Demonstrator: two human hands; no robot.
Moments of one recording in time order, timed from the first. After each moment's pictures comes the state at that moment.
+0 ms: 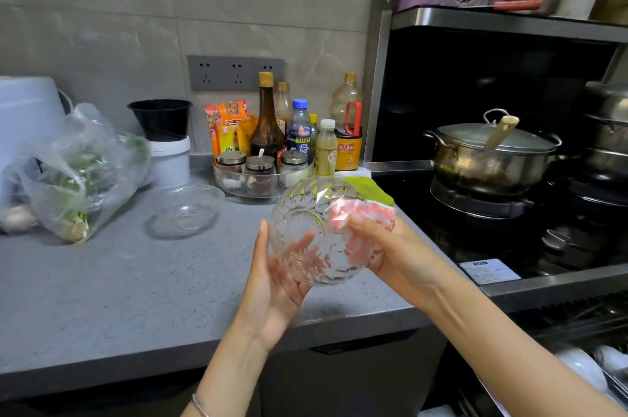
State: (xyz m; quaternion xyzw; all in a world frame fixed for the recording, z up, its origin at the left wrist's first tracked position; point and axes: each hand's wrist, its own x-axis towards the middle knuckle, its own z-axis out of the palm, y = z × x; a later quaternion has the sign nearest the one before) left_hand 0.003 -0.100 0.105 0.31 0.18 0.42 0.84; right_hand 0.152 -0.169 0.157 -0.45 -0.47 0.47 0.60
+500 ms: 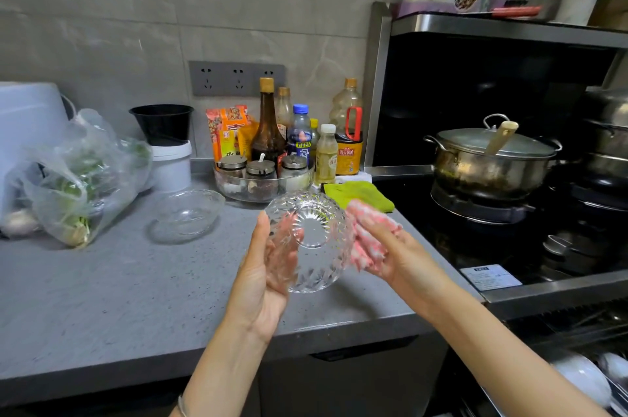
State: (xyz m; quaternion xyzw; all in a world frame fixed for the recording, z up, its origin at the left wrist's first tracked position) left_hand 0.002 -0.100 0.126 0.28 0.19 0.51 0.79; right_hand 0.167 -0.164 0.142 -0.47 -0.41 0.47 0.63
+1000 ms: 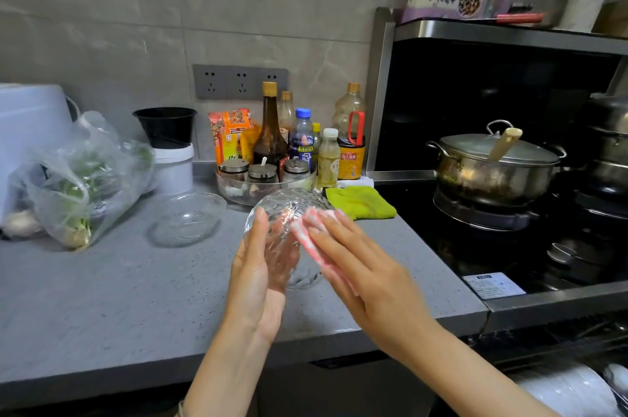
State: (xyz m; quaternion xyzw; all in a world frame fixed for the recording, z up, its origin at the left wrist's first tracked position) left_hand 0.006 -0.102 0.135 0.33 0.20 0.55 0.74; right_hand 0.140 -0.166 0.122 -0.49 -0.75 -0.24 0.36
